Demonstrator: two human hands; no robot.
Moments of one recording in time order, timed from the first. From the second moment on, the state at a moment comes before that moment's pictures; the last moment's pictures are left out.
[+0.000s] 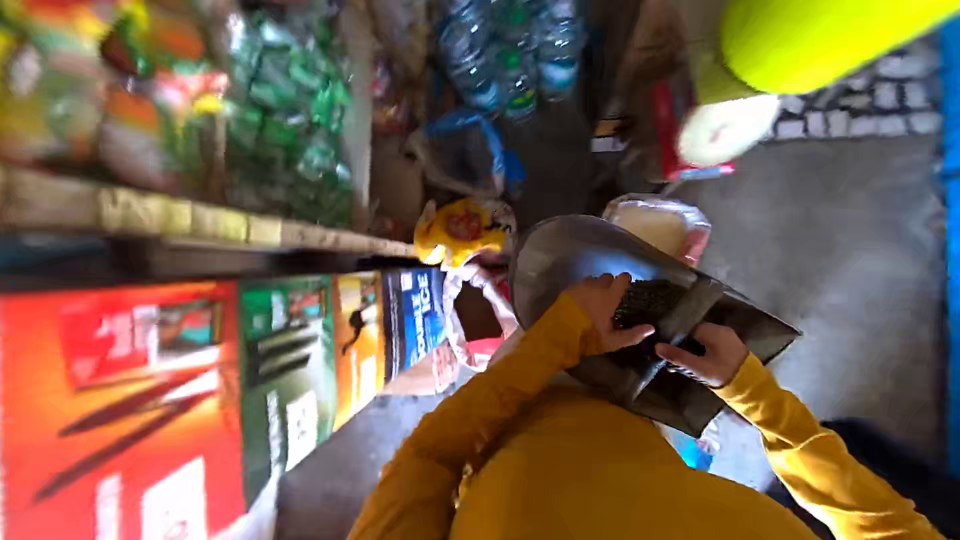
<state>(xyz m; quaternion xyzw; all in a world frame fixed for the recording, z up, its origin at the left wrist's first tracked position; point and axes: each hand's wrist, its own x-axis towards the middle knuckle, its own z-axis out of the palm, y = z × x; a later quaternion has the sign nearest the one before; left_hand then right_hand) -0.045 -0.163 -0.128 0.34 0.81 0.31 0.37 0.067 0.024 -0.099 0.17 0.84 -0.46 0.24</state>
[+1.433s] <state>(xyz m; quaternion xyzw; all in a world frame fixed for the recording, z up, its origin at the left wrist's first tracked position) 0.054 -0.412 -0.446 -0.54 0.72 0.38 0.20 -0.005 -0.380 -0.531 0.12 0.88 -0.11 0.45</state>
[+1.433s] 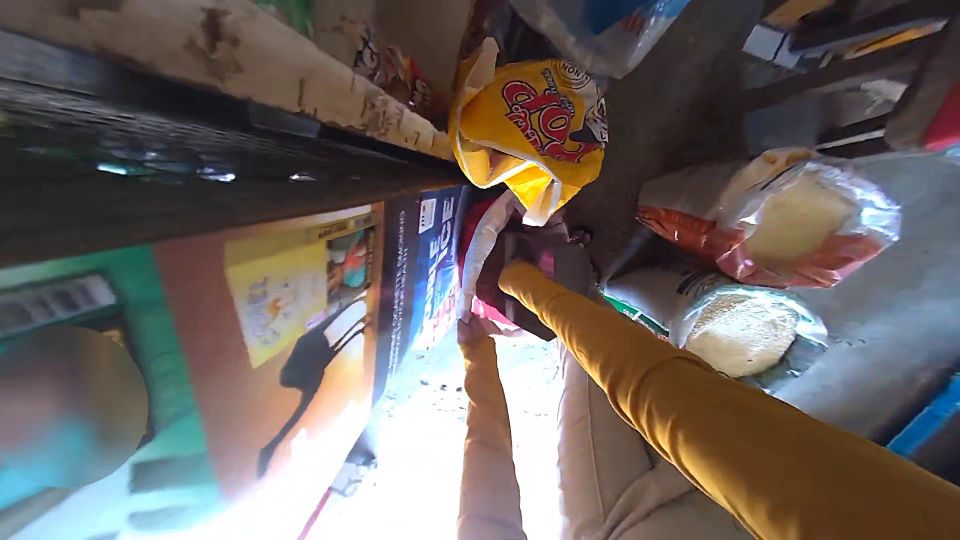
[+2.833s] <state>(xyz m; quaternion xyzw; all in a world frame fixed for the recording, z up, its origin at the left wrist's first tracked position) -0.472 0.358 -0.064 -0.68 -0.42 0.53 -0.30 -0.132 0.100 -0.111 0.60 0.53 -0.60 -0.04</state>
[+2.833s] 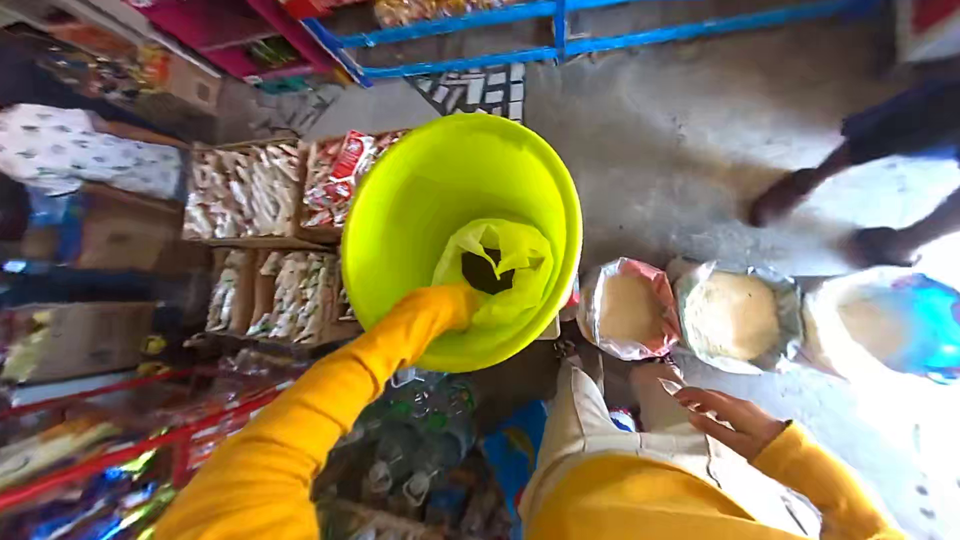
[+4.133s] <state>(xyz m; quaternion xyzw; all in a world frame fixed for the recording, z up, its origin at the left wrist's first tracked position) -0.442 0.387 -0.058 -0.74 -0.51 0.36 -0.26 -0.132 -0.005 -0.131 0.78 0.33 -0.52 -0.08</state>
